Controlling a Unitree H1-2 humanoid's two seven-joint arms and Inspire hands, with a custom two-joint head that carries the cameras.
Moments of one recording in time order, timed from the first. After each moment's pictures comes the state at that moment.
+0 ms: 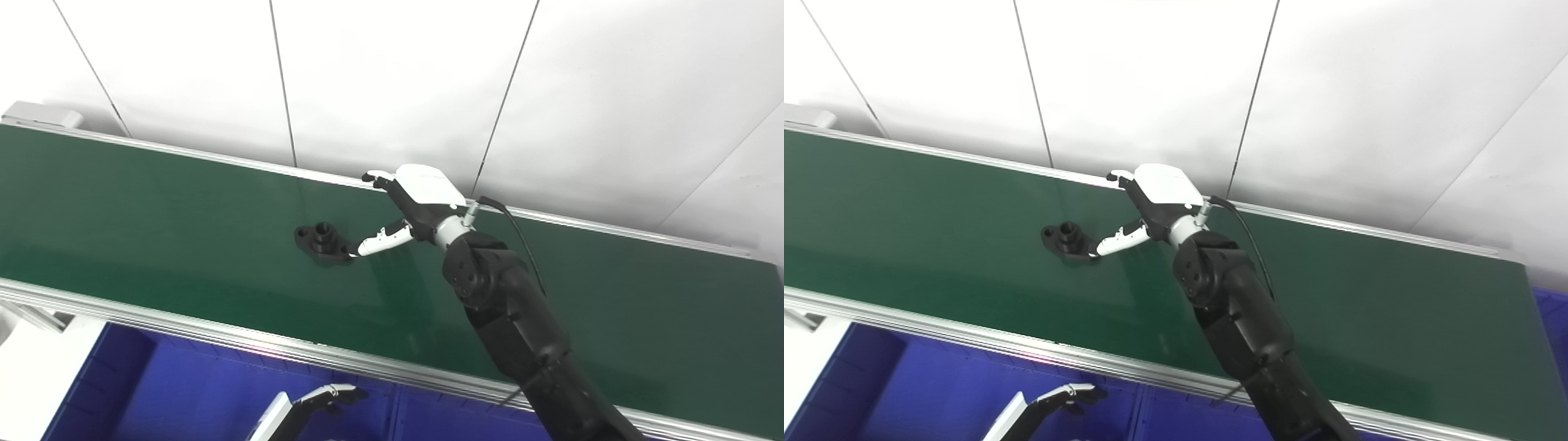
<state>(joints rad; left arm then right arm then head) 0.16 0.50 -1.01 0.22 0.18 -0.44 0.73 -0.63 0.01 0.54 0.28 -0.92 0.29 0.37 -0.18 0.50</state>
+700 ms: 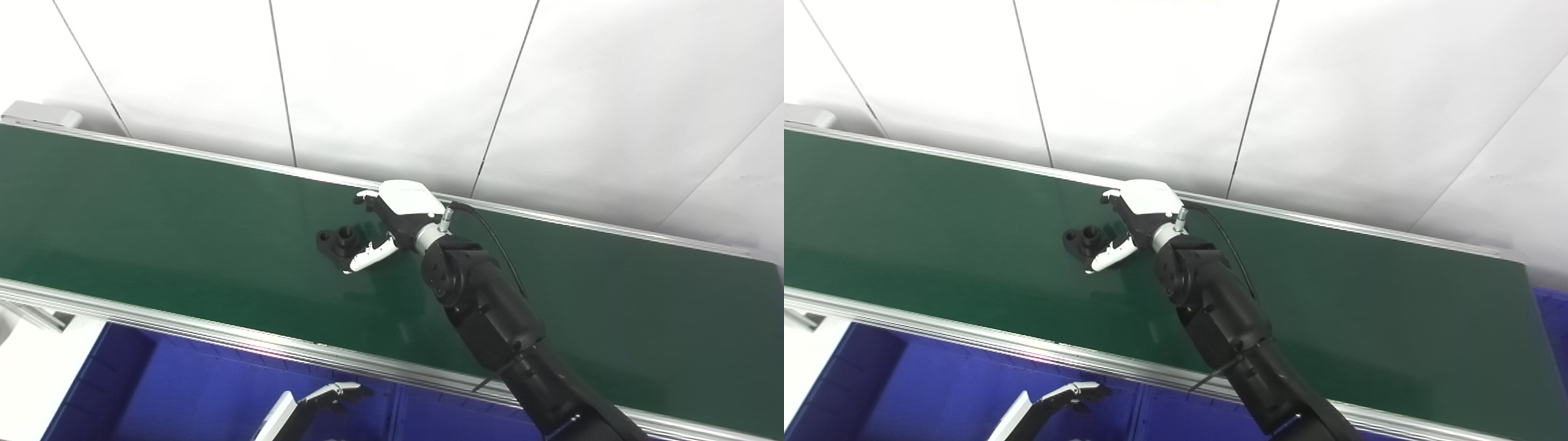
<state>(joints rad) 0.16 0.48 -1.01 0.22 0.19 -0.44 0.73 -0.66 0.03 0.62 0.45 -0.93 0.30 0.33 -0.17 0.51</state>
